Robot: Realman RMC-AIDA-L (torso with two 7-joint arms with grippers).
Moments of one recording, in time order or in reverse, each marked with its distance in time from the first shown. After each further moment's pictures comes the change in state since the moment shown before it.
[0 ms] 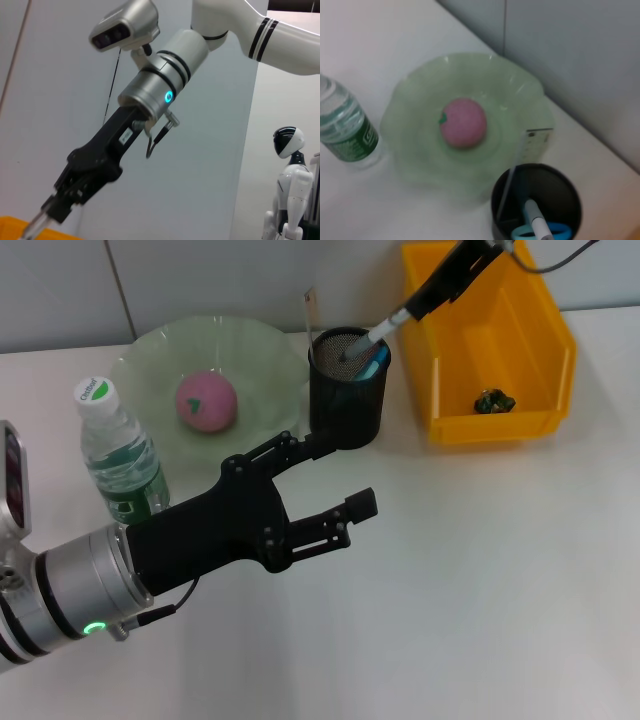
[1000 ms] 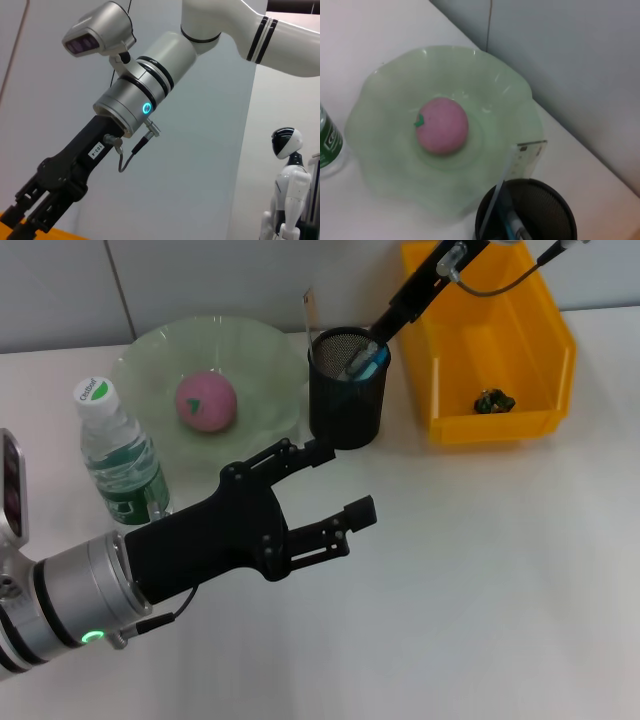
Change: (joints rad) left arm 0.012 -0.001 0.007 0.000 0.000 0.008 0.000; right arm 0.030 0.074 -0.030 0.043 -0.101 0.152 0.039
